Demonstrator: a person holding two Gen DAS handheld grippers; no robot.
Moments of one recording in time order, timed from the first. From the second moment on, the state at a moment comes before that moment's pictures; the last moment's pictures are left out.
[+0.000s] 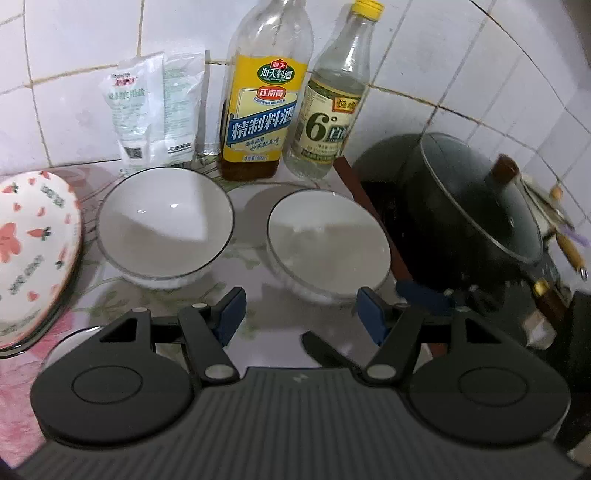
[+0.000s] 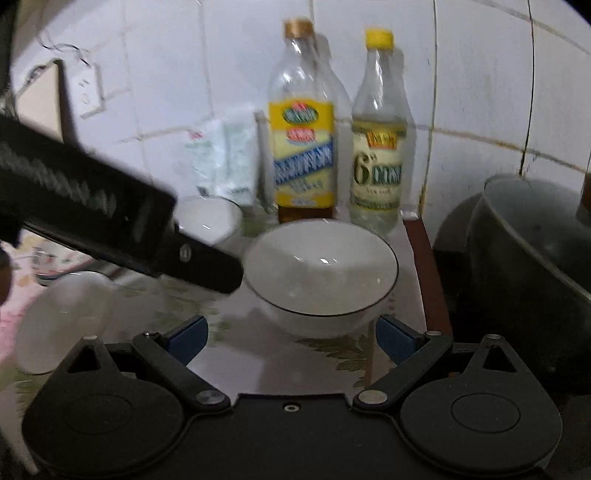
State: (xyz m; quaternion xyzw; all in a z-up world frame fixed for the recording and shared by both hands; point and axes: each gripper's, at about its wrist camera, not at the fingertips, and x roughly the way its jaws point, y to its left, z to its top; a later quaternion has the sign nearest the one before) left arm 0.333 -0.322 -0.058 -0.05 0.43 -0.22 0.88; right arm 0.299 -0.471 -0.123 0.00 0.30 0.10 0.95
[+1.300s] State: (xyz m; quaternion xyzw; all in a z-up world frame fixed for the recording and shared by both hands) left arm 0.288 -0.310 -0.032 -0.03 0.47 -0.21 0.86; right arm 0.261 -0.451 -0.087 -0.01 0.31 0.13 0.94
